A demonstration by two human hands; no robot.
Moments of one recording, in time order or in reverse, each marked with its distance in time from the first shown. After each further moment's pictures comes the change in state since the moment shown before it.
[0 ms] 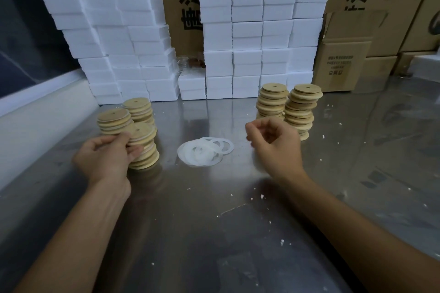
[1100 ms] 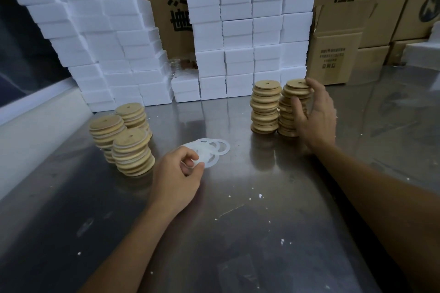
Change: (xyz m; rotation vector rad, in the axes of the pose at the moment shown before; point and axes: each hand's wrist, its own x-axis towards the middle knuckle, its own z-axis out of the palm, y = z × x) left_hand -0.059 -0.052 0.019 0.760 -0.673 0.641; right_hand 0.079 0.079 -0.069 -0.517 0.259 -0.156
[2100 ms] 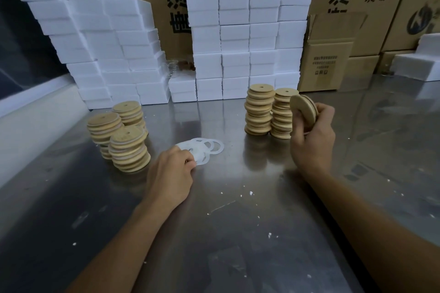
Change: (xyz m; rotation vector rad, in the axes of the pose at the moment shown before) left_hand 0.003 0.005 0.000 0.375 -0.117 0.095; right_hand -0.049 -0.039 -0.032 0.177 0.118 0.077
